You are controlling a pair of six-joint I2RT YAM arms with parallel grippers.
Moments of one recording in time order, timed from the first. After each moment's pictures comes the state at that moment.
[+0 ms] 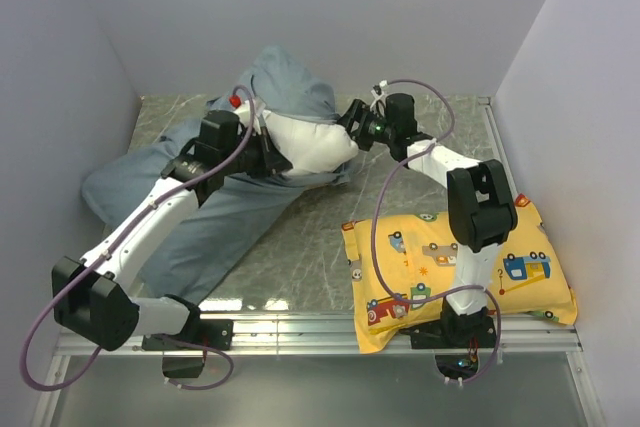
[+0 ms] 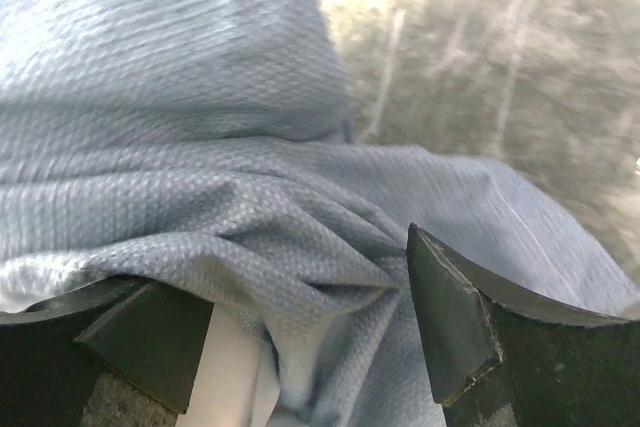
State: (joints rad) left arm -0.43 1.29 1.16 -0.37 0.36 -0.55; right arm 0.29 1.93 1.32 0.22 -0.58 0.75
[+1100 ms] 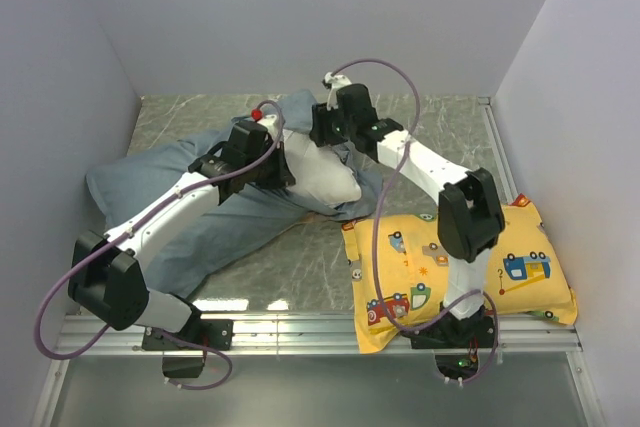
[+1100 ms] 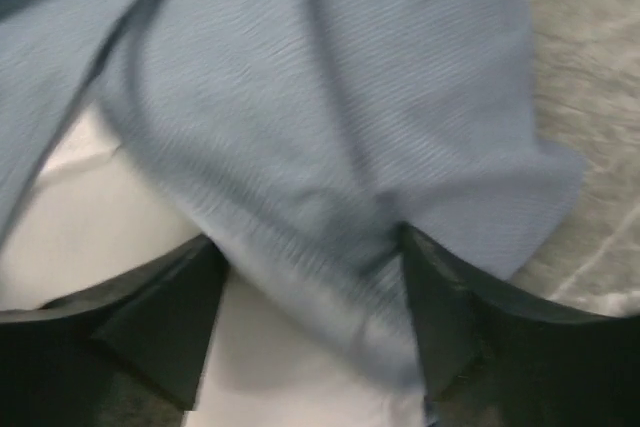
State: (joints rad) left arm -0.52 1.41 1.14 -0.42 0.16 -0.49; right arm 0.55 1.86 1.53 -0.20 -0.10 0.19
